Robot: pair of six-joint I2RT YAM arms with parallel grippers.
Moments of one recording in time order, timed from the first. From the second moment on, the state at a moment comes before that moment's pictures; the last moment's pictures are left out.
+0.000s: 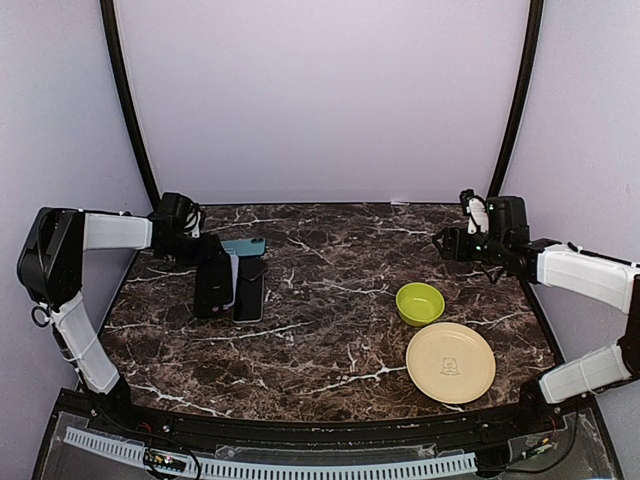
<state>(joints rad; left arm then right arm) -0.19 1.76 1.10 -0.25 0.17 -0.30 0.30 1.27 0.77 -0.04 -0.08 0.19</state>
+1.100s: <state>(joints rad) -0.27 1.30 0.84 0.10 0.45 -0.24 0.48 1.27 0.92 -0.09 -0.19 0.16</state>
